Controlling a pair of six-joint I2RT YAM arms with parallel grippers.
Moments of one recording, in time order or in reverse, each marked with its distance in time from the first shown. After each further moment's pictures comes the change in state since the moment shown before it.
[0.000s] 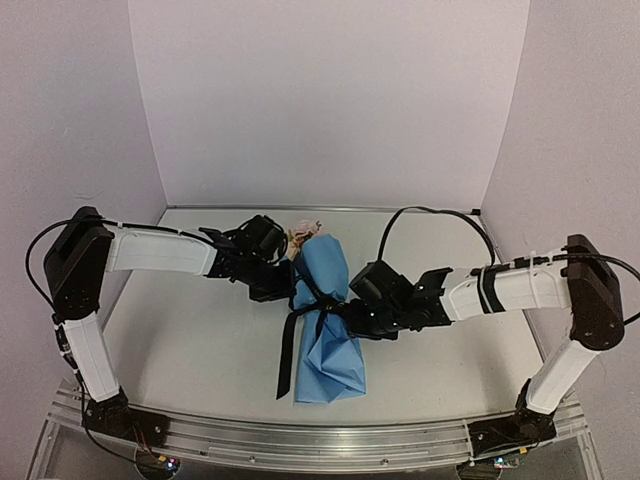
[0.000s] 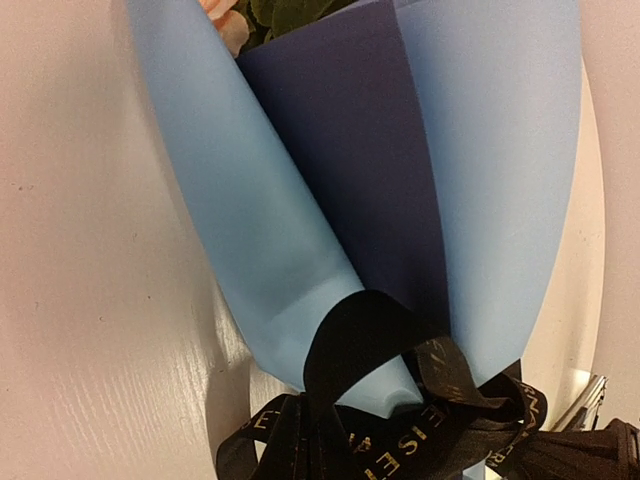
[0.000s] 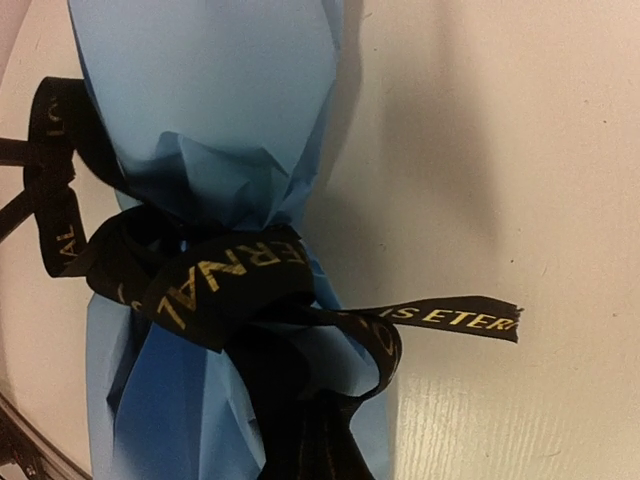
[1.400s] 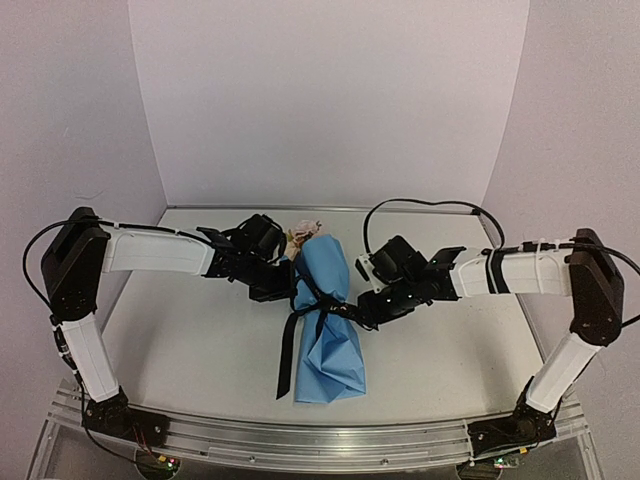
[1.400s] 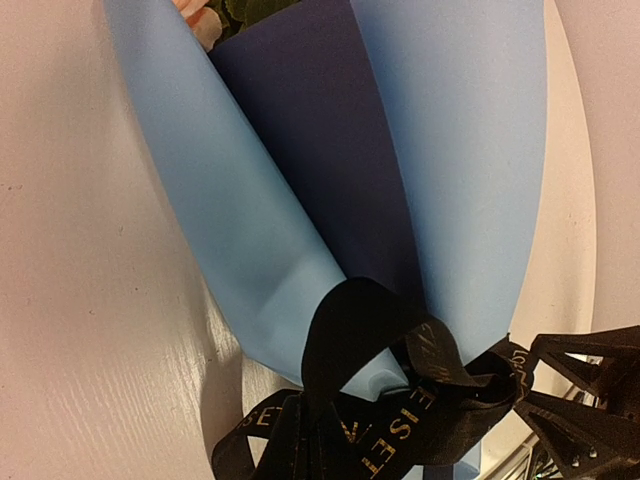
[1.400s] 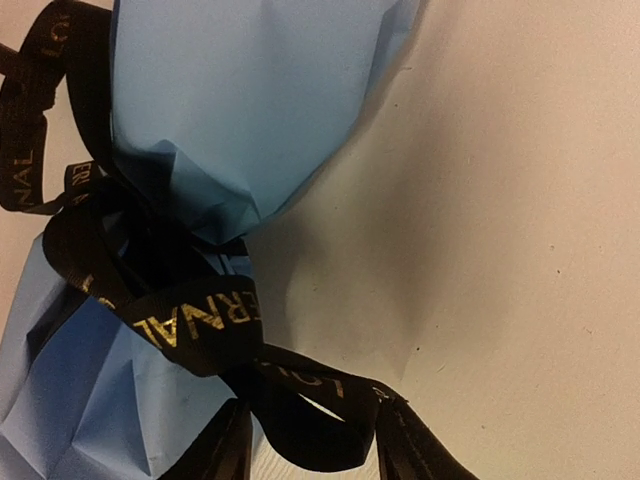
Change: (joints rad) left arm 0.002 -0.020 -0.007 0.001 0.032 0.024; right arm -0.165 -0.013 0.044 -0.097 -0.157 -0.593
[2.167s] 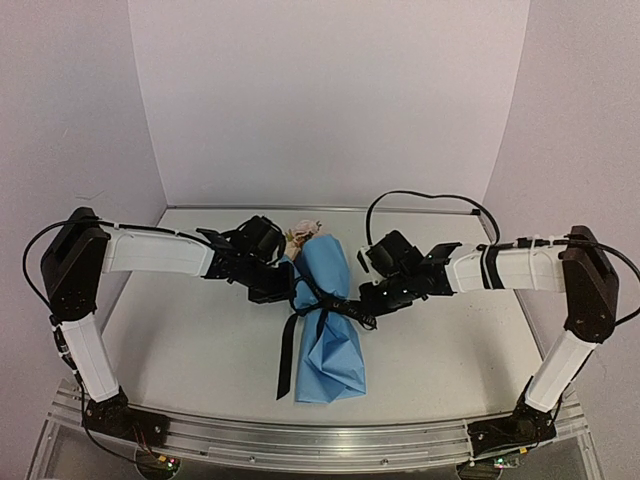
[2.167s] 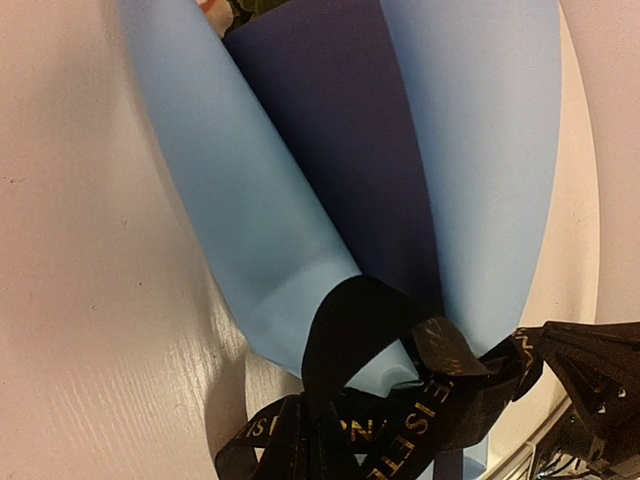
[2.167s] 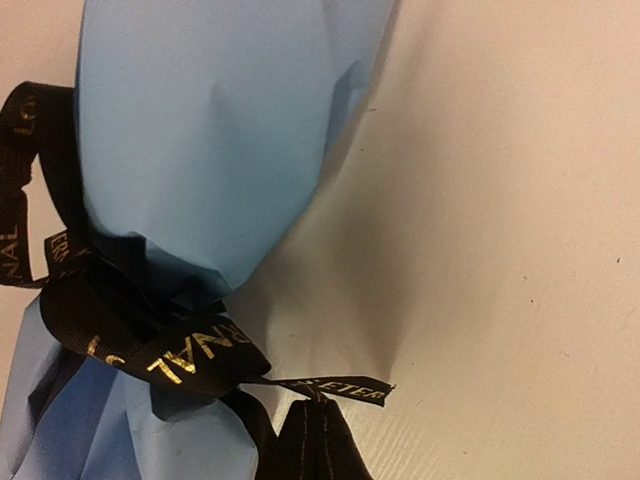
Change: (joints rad) left arm 0.000 -0.002 -0.009 -0.001 0.000 0.001; right arm -0.017 0.040 0.050 0.011 0.056 0.034
